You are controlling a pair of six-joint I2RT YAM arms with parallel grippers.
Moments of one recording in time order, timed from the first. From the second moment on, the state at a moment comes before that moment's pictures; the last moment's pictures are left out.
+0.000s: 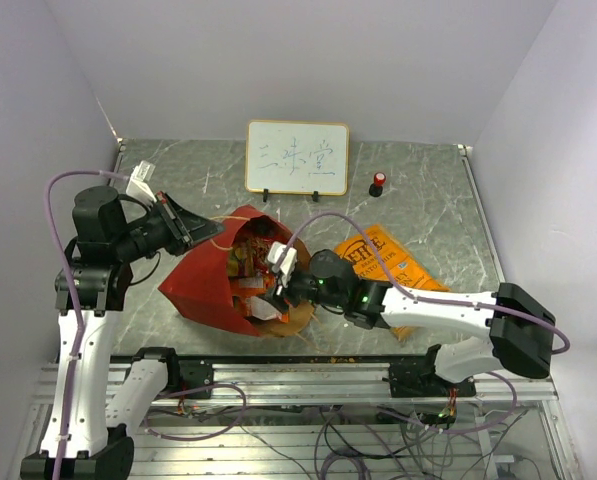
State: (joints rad) left arm -0.03 0.81 1.15 -0.68 0.76 -0.87; right arm 1.15 1.39 0.78 0.33 -0.05 -0.10
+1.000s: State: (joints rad) left arm -0.03 0.84 1.14 -0.75 0.80 -0.76; right arm 1.13 1.78 0.97 0.12 -0.25 -0.55
